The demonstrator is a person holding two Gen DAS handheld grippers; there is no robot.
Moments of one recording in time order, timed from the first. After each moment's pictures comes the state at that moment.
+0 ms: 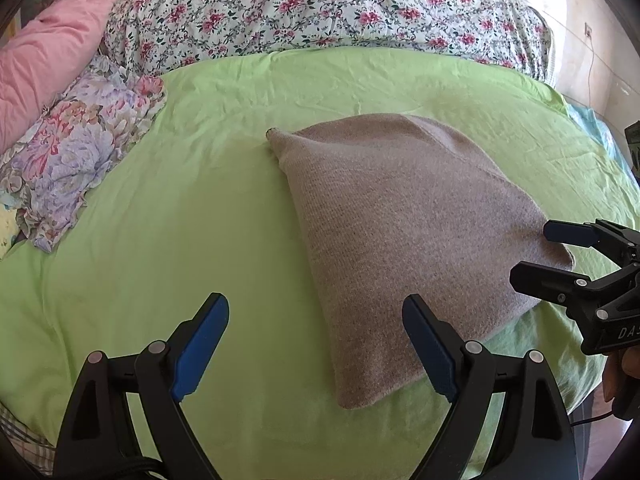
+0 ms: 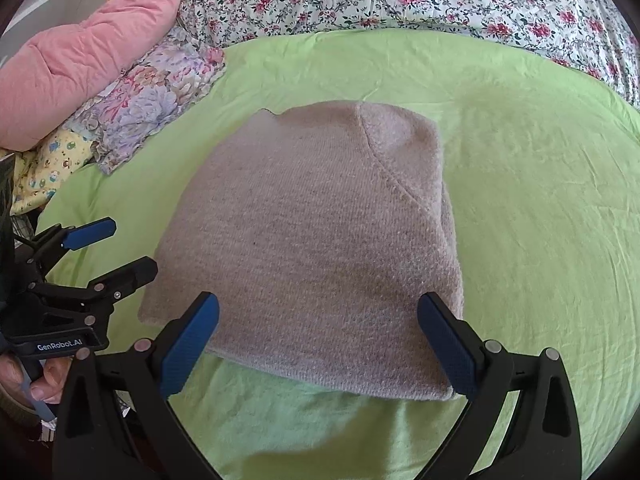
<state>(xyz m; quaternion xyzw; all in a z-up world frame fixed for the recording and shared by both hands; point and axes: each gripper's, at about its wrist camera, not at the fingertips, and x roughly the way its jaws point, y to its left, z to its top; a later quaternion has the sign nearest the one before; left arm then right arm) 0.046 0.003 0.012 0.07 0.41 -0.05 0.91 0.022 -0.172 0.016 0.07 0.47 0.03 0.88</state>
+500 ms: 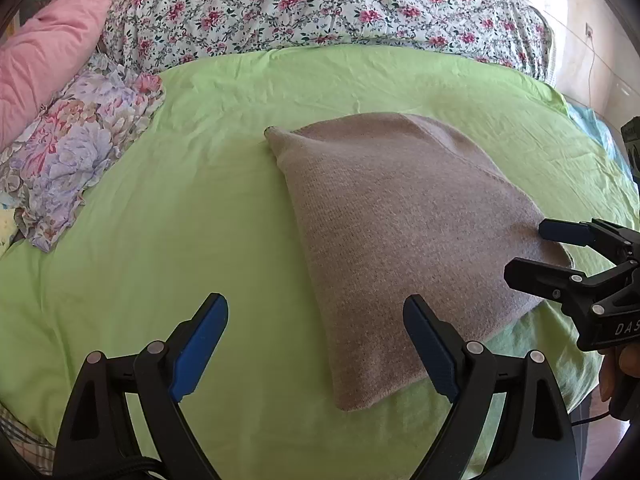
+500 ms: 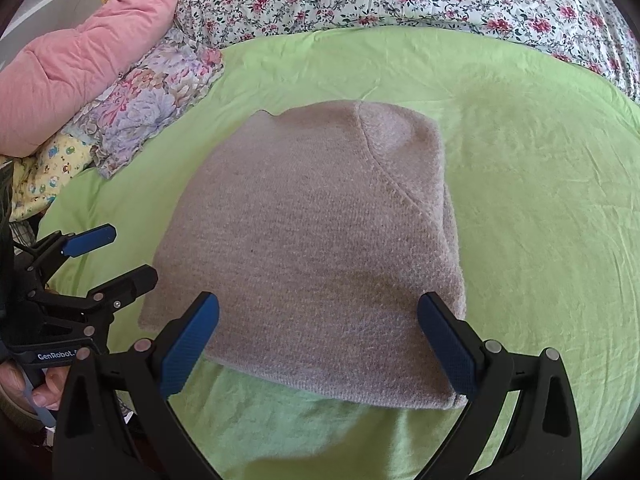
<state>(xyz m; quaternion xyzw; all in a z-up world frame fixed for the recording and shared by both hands) 0.047 -0.001 0.013 0.07 0.42 -0.05 0.91 0.030 -0.178 0.016 0.08 0.47 0.03 0.88</state>
